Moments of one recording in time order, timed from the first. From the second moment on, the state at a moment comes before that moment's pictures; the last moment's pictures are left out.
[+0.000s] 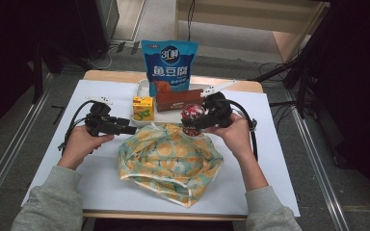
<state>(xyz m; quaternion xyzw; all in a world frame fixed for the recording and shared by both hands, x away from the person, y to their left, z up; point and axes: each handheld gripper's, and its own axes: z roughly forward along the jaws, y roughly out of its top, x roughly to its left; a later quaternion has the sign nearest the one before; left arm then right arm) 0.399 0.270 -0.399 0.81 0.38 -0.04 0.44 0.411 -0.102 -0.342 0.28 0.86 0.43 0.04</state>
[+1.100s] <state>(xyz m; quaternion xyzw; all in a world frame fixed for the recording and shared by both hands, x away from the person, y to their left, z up) 0.397 0.275 -0.395 0.81 0.38 -0.04 0.44 0.450 -0.127 -0.355 0.33 0.83 0.44 0.07</state>
